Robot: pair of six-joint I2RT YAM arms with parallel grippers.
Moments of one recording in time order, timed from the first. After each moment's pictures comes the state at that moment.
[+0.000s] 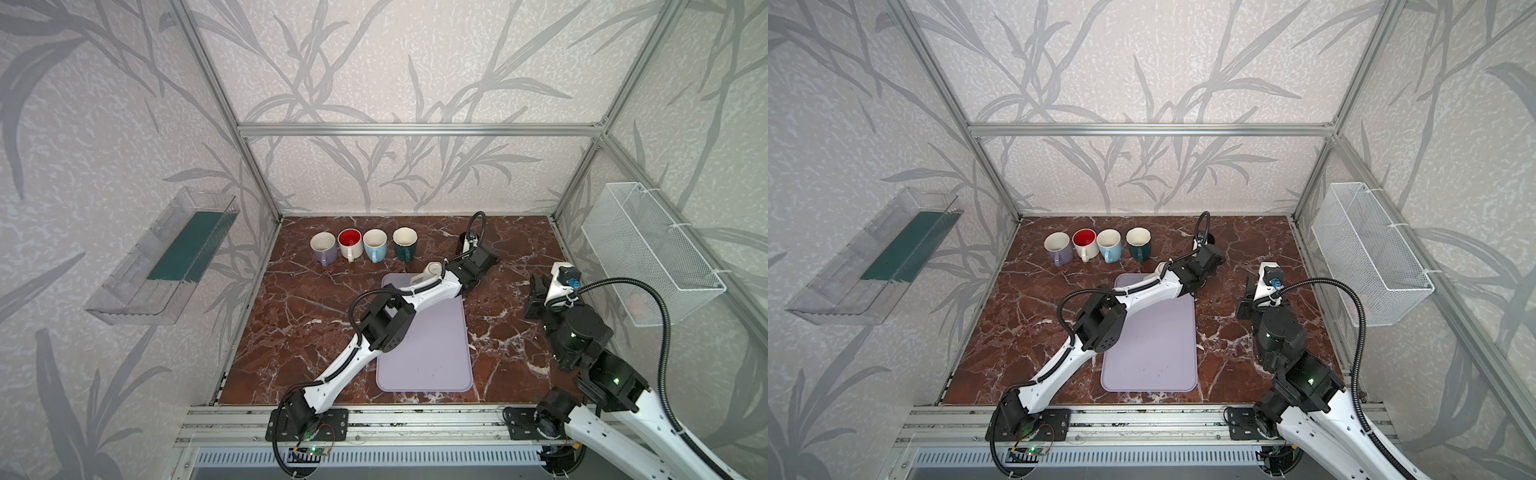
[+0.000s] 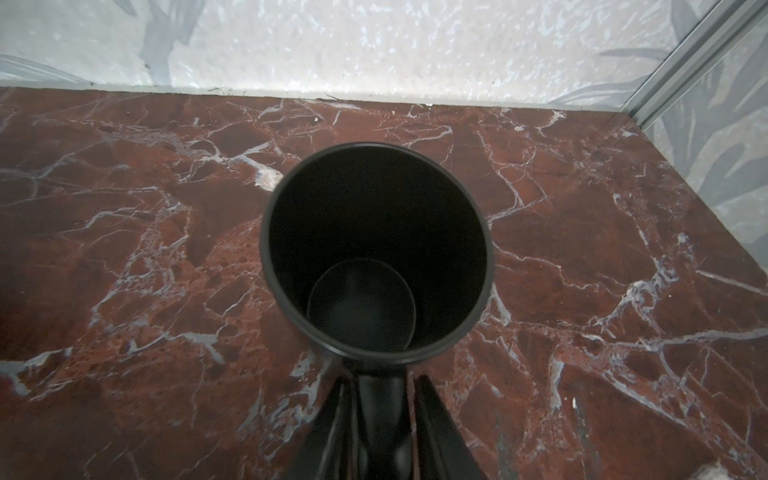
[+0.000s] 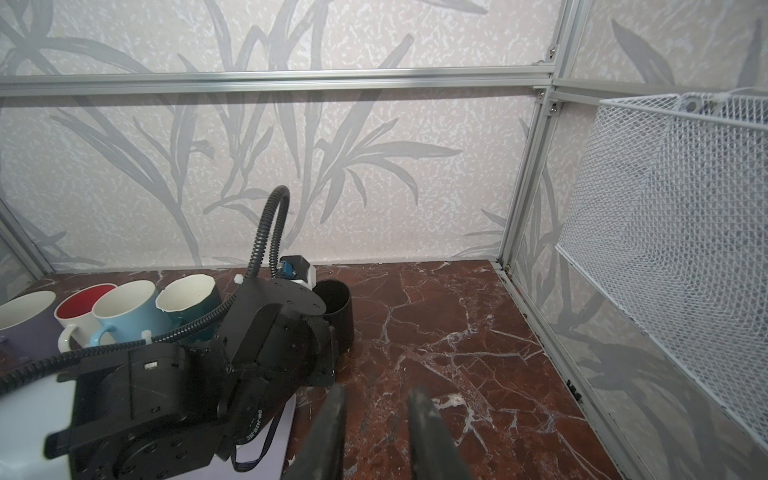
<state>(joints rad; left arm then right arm) -0.90 2.62 2.27 -0.28 -0.57 -0.56 0.67 0.52 0.67 -0.28 0.70 0.14</state>
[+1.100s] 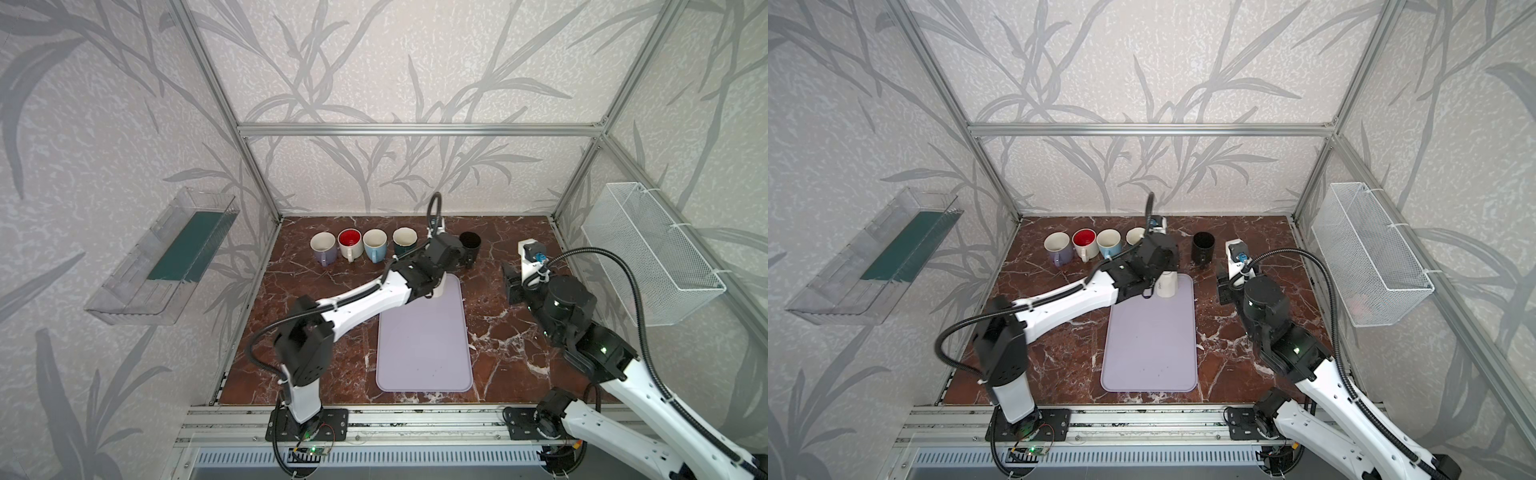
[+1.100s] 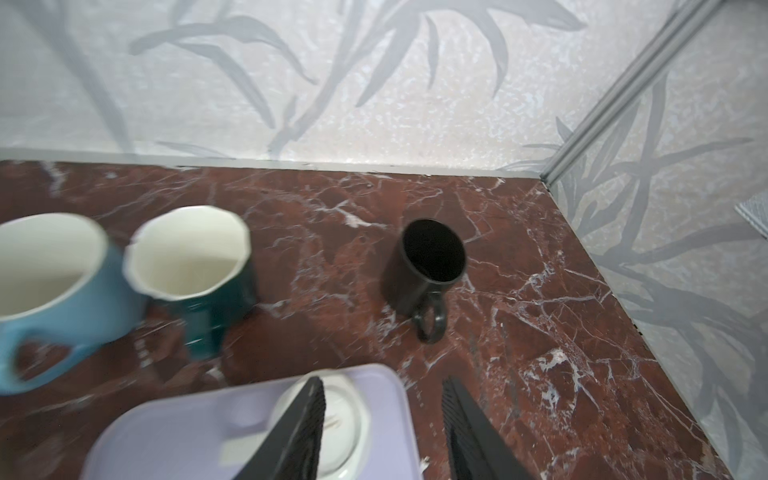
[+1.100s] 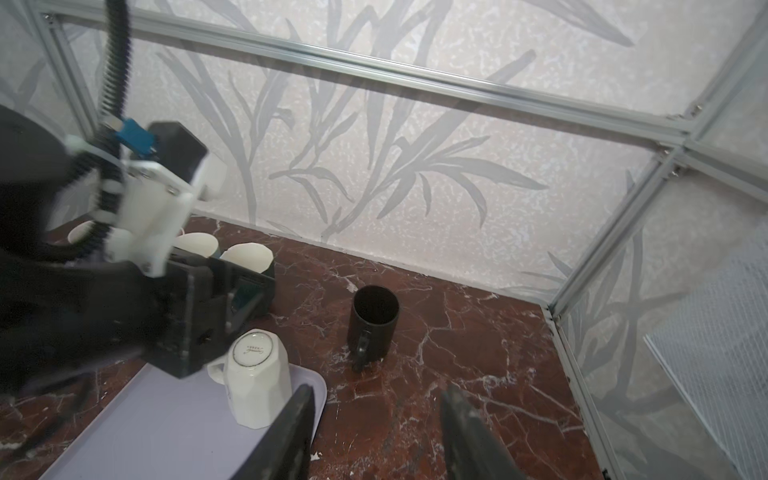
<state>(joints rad) -0.82 1.68 1.41 -0.22 -0.48 -0.56 0.65 0.85 0.96 -0.32 0.42 -0.08</state>
